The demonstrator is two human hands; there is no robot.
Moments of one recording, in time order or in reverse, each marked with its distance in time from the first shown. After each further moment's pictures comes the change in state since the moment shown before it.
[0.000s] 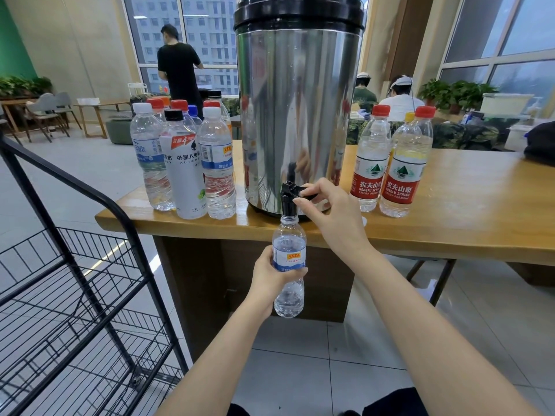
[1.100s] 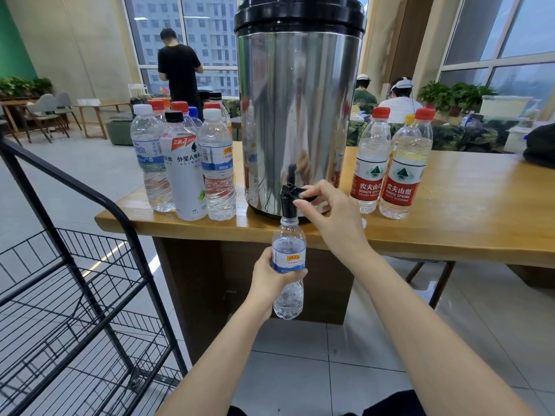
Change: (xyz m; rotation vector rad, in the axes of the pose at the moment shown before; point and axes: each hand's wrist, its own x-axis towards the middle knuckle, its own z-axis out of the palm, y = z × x) left_hand -0.002 0.001 0.000 0.010 0.011 -0.021; right_hand 0.000 0.001 0.002 0.010 0.003 0.013
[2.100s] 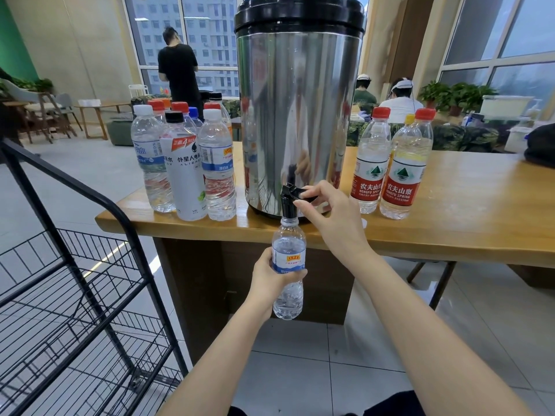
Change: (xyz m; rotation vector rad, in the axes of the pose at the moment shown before) left_hand 0.002 -0.001 0.000 0.005 0.010 -0.010; right_hand 0.000 0.003 0.001 0.009 0.007 0.000
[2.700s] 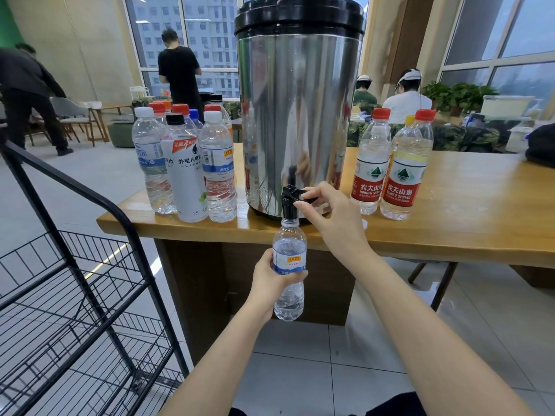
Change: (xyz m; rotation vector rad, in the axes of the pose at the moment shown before) left_hand 0.000 0.000 -0.001 -0.010 -0.009 0.020; right_hand 0.000 0.000 0.000 -0.001 0.000 -0.006
